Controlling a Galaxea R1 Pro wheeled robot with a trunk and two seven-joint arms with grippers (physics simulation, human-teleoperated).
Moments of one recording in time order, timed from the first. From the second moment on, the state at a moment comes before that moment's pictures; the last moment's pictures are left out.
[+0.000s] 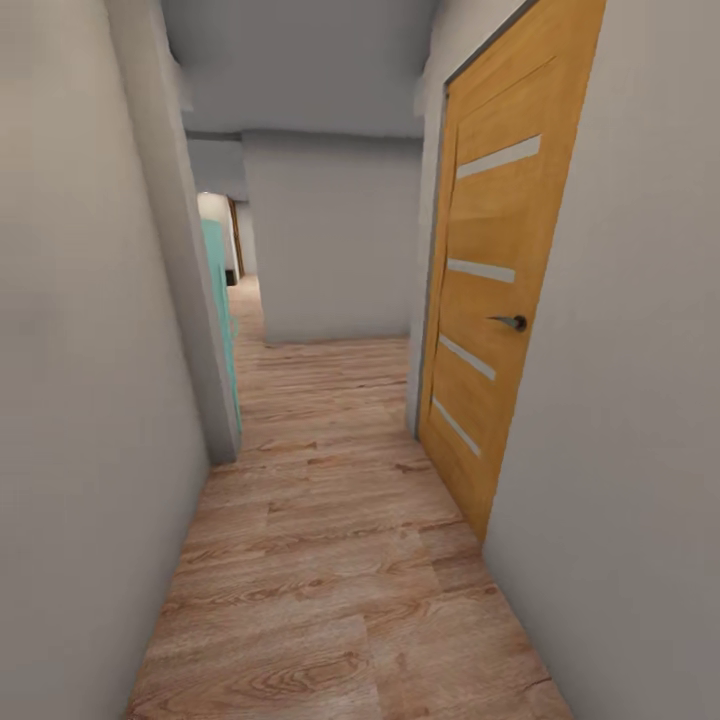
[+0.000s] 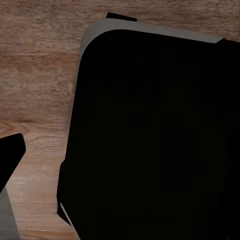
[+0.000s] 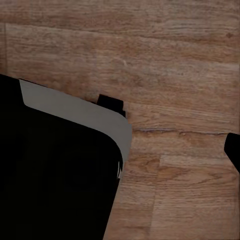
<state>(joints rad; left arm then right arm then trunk) 0.00 0.01 0.01 -0.07 0.20 -0.01 0.01 -0.13 -0.05 0.74 0.03 -0.46 -0.19 0.04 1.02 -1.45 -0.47</state>
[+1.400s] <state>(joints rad) 0.00 0.01 0.01 -0.07 0.20 -0.01 0.01 -0.13 -0.04 0.67 0.03 -0.45 -0.18 0.04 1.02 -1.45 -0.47</state>
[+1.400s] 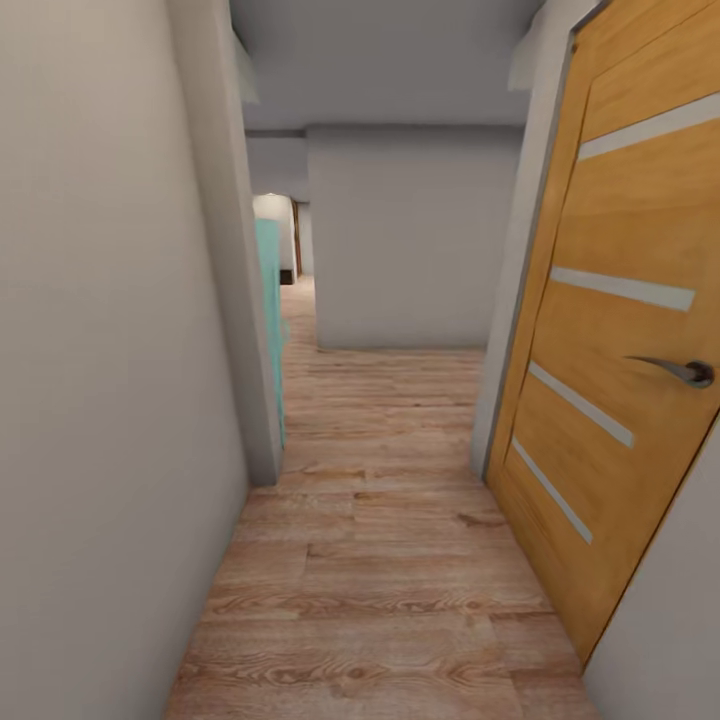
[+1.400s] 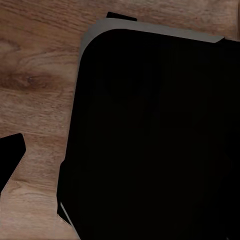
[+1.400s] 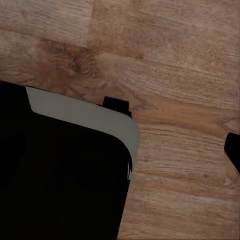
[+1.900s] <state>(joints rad) 0.00 0.01 0.01 -0.07 0.20 -0.01 0.01 -0.13 -0.03 0.67 0.02 -0.45 -0.17 0.04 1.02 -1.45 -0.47</state>
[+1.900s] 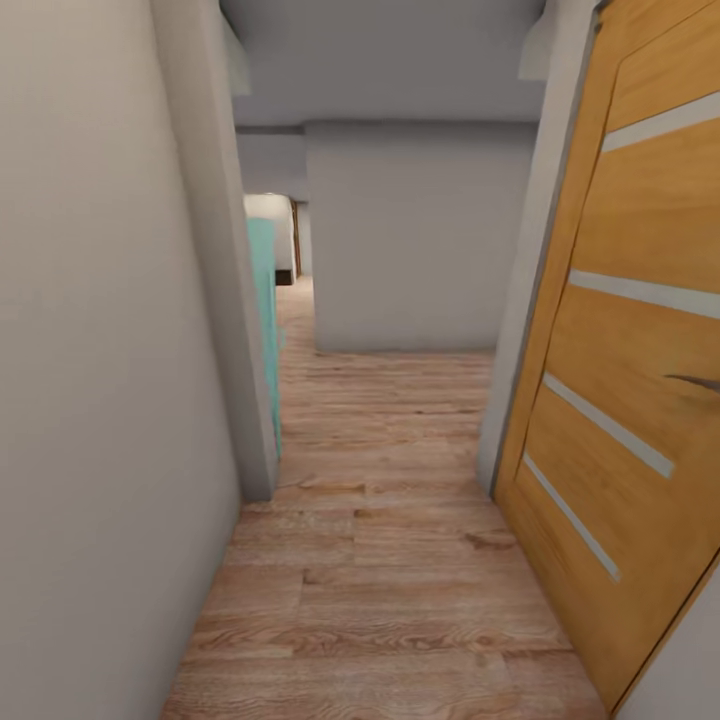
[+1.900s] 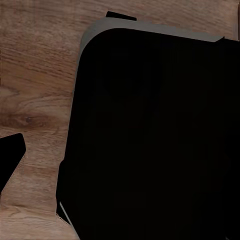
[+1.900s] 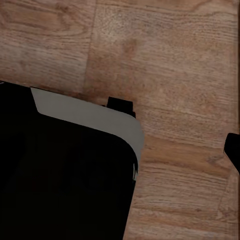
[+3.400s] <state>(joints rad) 0.00 0.01 0.01 -0.07 0.20 -0.01 0.01 -0.13 -0.03 0.67 0.02 -0.45 -0.17 0.04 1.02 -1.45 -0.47</state>
